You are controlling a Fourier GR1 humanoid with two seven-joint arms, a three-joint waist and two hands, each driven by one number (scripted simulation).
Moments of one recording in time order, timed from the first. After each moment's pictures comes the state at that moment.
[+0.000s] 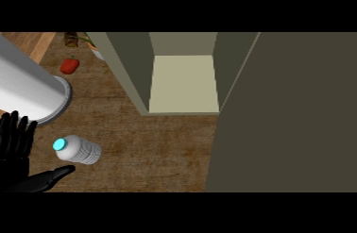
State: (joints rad) left arm 0.19 0.07 0.28 -1.79 0.21 -0.02 -0.02; right arm 0.10 -0.12 0.39 -2.51 -0.02 -0.08 0.48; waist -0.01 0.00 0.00
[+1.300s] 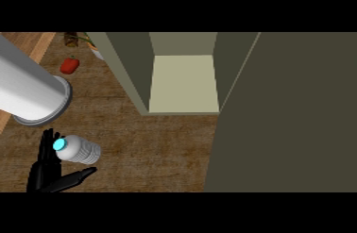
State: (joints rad) left arm 0.01 0.12 0.37 -0.98 0.15 -0.13 -0.56; right arm 0.02 -0.15 0.40 -2.51 -0.01 -0.14 0.54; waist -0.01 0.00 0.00
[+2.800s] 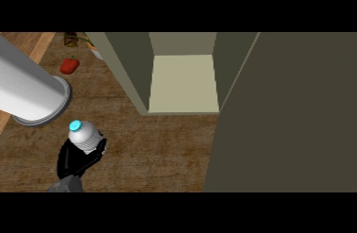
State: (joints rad) left arm -0.29 0.15 0.38 -0.45 0.21 -0.30 -0.82; right arm 0.10 -0.19 0.30 -2.50 -0.01 -0.12 0.46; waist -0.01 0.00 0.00
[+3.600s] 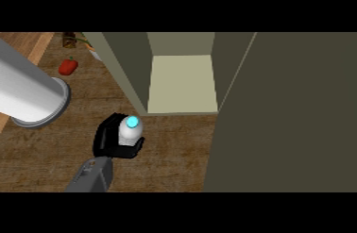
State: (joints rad) left arm -0.41 0.03 0.20 -0.49 0.10 -0.20 -0.90; right arm 0.19 -0.20 0.12 -2.49 -0.05 -0.02 0.36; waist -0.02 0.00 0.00
